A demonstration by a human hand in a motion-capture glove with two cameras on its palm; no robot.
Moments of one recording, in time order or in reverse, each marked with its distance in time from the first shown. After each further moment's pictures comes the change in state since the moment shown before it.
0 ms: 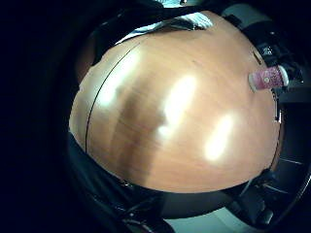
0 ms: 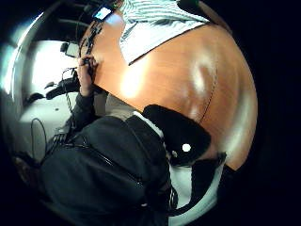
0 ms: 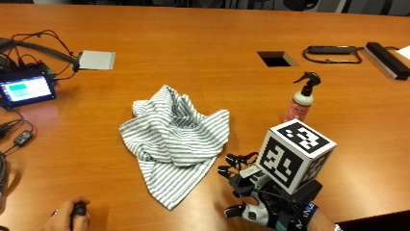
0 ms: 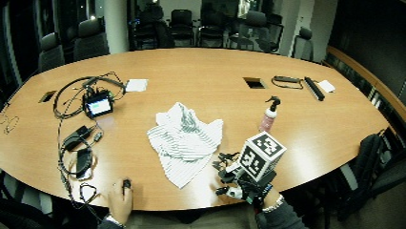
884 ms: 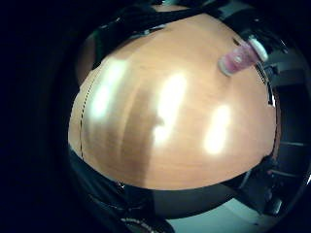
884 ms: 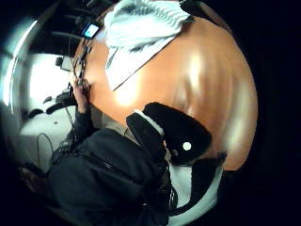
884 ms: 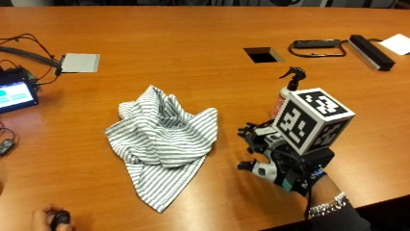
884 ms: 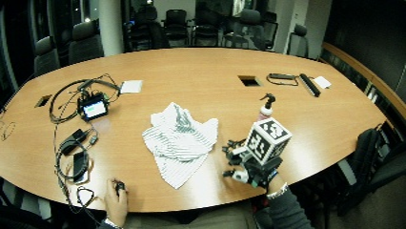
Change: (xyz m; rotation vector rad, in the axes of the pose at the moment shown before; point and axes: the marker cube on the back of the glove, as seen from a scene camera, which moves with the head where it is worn) arm 0.058 -0.030 -0.047 0.118 0.027 0.162
